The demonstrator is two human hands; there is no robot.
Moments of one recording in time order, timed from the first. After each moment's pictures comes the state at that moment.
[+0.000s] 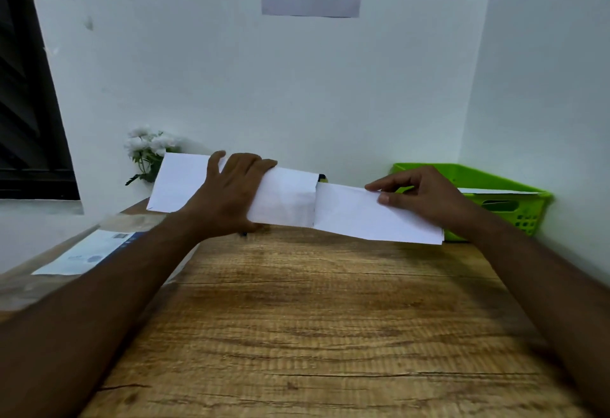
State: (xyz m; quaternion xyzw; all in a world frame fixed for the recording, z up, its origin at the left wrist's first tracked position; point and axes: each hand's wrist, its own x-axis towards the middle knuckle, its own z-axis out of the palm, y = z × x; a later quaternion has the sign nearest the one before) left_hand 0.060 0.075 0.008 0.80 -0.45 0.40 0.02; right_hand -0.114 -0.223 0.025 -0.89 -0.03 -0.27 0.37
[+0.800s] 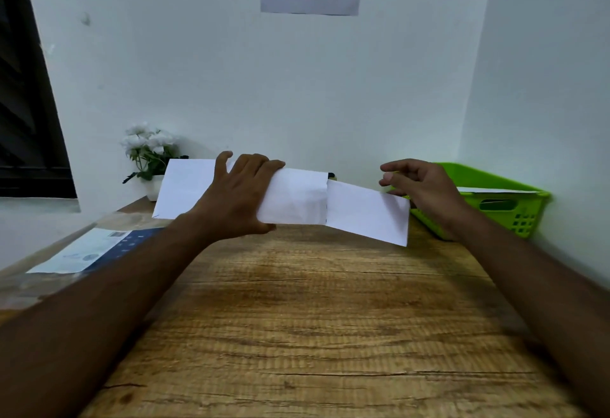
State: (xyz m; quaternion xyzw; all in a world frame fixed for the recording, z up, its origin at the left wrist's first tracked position) left_hand 0.048 0.062 0.006 0.79 -0.45 0.41 0.02; right_hand -0.105 -0.219 0.021 -0.80 0.05 -0.34 0.49
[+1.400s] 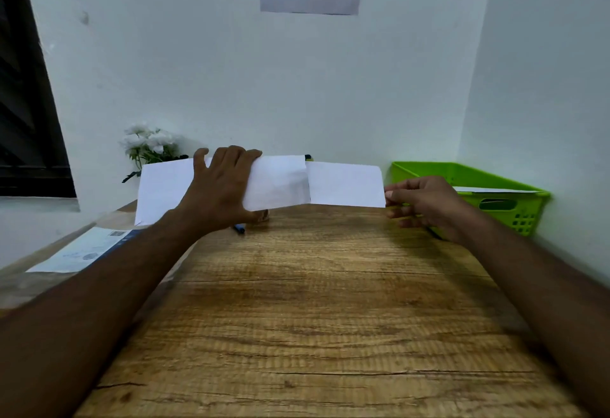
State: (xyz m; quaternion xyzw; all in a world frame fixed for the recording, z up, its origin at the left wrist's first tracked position) left_hand 0.060 0.075 0.009 0.82 -0.38 0.42 0.05; right_hand -0.108 -0.221 0.018 -0.77 0.15 -0.23 0.57
